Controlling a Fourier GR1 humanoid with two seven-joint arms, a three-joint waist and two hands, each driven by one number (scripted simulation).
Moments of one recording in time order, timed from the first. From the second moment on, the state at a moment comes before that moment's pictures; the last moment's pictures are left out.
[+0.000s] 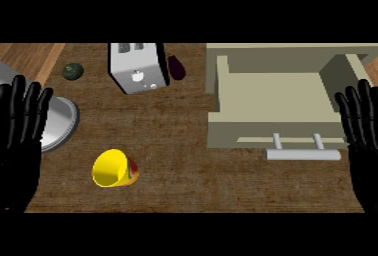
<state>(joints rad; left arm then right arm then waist) -0.01 0.11 0.02 -2.10 0.01 -0.01 -0.02 0.01 -0.12 0.00 -2.10 0.02 -0.01 0.02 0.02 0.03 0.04</state>
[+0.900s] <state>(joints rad) 0.15 0.14 0.10 -1.98 0.38 -0.25 0.04 -0.09 -0.15 -0.01 -2.00 -0.08 0.11 0.11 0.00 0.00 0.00</state>
